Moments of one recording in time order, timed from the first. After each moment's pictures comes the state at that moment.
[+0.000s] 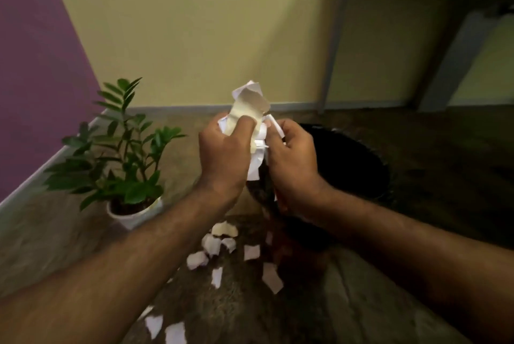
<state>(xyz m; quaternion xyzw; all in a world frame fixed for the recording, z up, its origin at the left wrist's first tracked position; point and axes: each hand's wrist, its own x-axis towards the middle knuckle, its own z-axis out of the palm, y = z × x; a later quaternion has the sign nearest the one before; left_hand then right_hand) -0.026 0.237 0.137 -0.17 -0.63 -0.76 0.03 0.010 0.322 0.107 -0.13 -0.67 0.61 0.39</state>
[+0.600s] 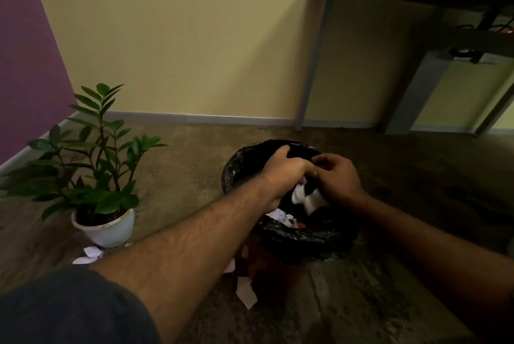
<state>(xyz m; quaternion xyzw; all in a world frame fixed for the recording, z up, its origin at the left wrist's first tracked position) -0.011 0.329 0.121 -0.23 -0.67 -0.61 -0.36 0.058 0.462 0.084 -0.30 -0.84 0.36 0.28</state>
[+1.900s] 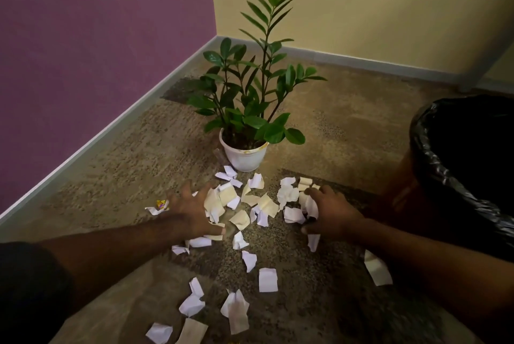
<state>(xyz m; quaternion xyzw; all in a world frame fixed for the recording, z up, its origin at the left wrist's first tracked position) -0.149 -0.057 -0.127 -0.08 -0.97 -0.06 -0.22 -0.079 0.254 -0.104 -0.05 -0.97 0.13 -0.19</state>
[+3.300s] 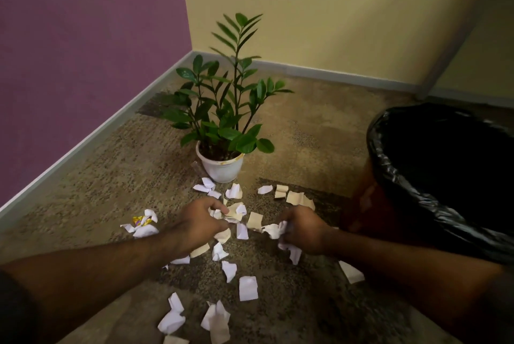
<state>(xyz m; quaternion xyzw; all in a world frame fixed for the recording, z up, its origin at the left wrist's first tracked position) -0.120 0.003 -0.098 -0.05 -0.88 -0.45 -0.16 -0.047 0.234 -0.074 -0.02 -0.93 0.33 -0.18</state>
